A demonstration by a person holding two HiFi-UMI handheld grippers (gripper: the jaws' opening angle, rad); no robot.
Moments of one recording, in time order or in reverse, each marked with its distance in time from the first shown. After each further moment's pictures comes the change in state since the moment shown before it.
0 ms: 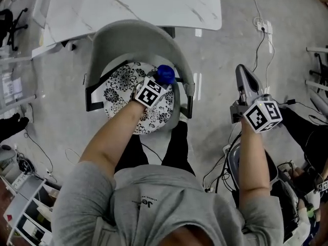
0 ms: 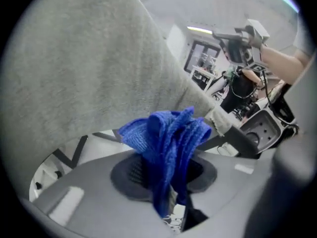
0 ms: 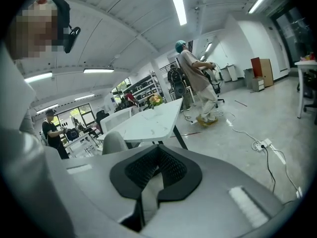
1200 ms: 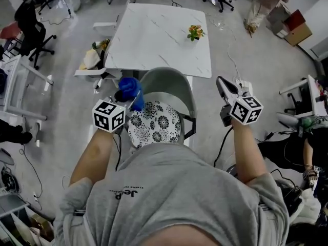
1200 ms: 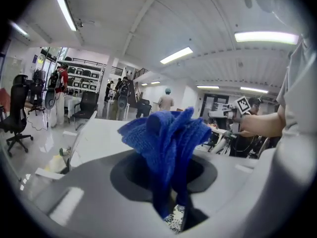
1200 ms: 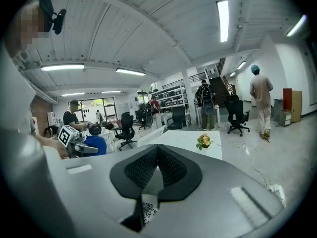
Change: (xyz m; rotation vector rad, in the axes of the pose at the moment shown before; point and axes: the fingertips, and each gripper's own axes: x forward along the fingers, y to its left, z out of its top) left arm -0.512 0.020 0.104 -0.090 -0.633 0.242; right arm -0.066 0.268 0.181 -0.274 -0.067 0.188
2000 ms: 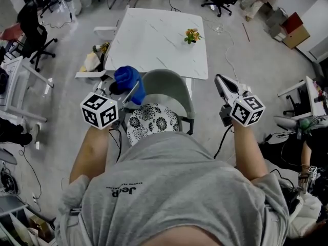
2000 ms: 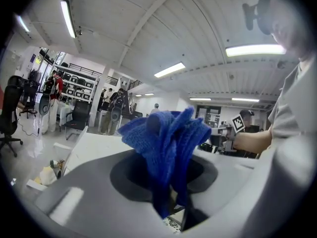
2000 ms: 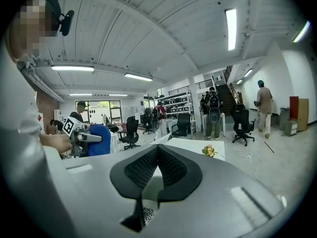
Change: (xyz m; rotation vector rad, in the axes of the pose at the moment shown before) left arm -0.029 -0.035 0.090 0.007 -0.152 -0.081; right arm -0.025 0.028 0.043 -0.067 -0.068 0.056
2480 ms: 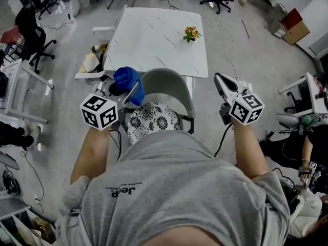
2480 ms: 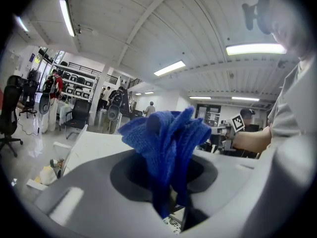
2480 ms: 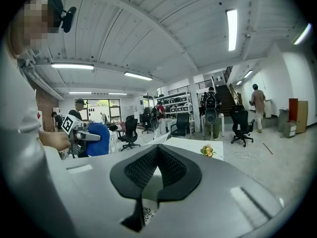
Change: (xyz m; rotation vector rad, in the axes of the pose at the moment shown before) left arm 0.007 0.001 -0.007 -0.001 0.018 -0.002; right arm 0.004 -0.008 -0.007 -0.016 0.007 -0.010
